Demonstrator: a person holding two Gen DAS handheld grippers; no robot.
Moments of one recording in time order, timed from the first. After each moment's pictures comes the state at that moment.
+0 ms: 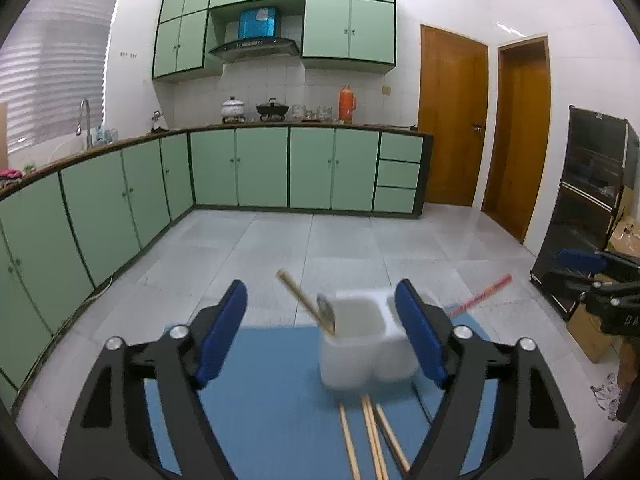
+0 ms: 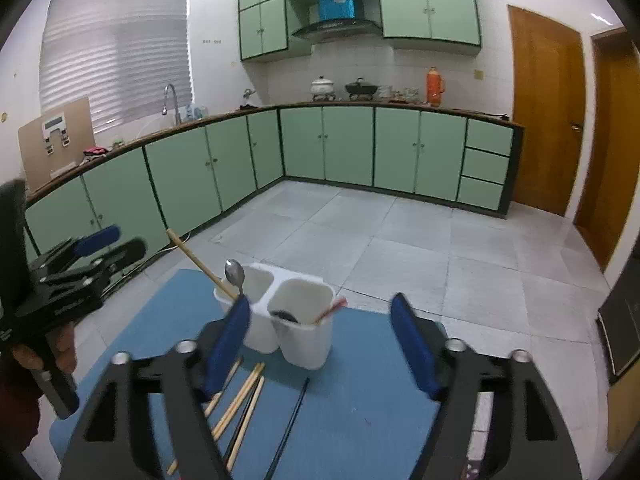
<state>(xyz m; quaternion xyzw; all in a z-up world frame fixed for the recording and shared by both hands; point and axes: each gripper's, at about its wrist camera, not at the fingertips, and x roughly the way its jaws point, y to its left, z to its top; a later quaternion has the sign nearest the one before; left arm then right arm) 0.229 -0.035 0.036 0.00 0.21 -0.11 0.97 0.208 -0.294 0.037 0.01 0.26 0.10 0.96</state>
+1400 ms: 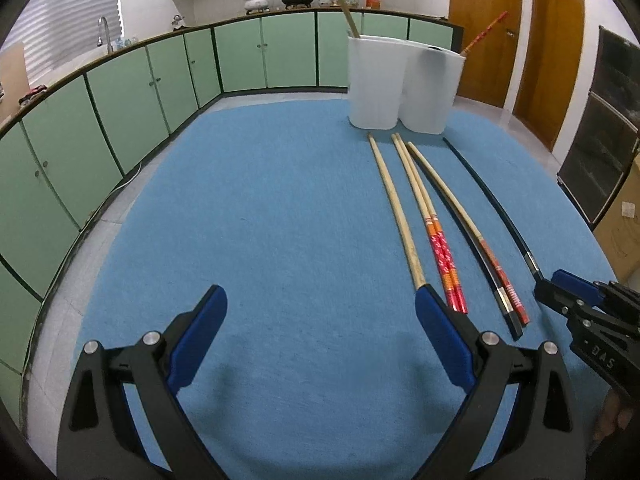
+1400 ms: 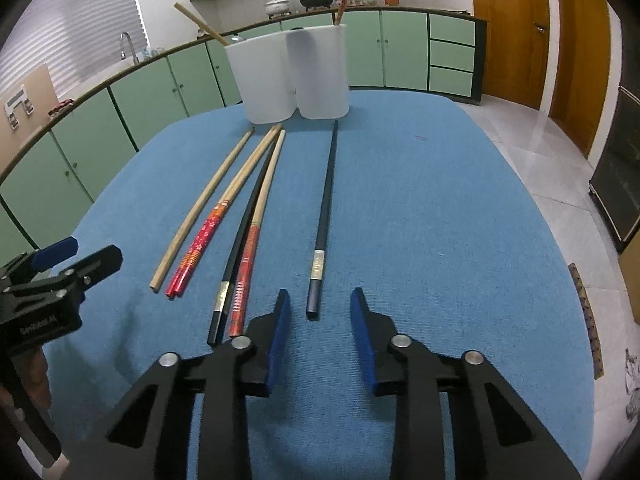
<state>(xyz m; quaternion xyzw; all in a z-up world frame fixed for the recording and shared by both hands) 0.103 -0.008 -0.134 0.04 0.40 -0.05 0.92 0.078 -0.225 -0.173 0.07 0.40 0.04 0.91</state>
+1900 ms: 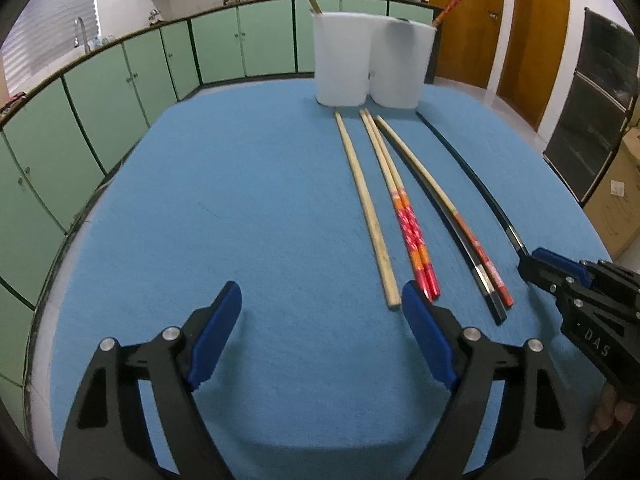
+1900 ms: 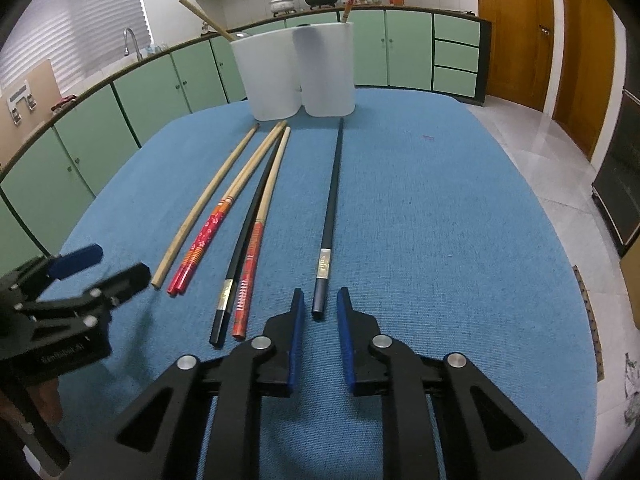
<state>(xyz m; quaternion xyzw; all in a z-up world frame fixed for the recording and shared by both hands) 0.105 -0.032 -0.150 0.05 0.42 -0.09 0.90 0.079 -0.223 -0.174 0.07 0.40 0.04 0.91</state>
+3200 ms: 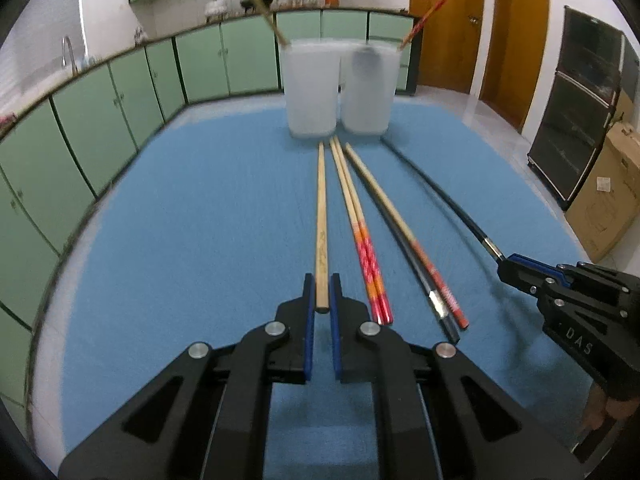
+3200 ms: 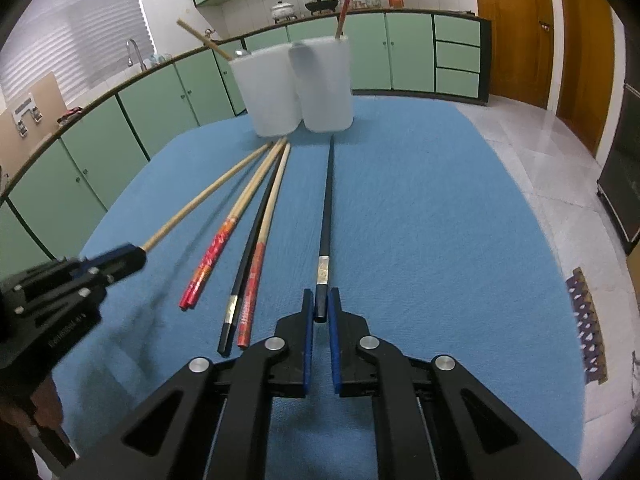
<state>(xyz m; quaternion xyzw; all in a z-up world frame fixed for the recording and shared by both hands) 0.097 -0.053 -0.115 0.06 0.39 -0.11 0.91 0.075 -0.234 -0.153 0.08 0.39 0.06 0.92</state>
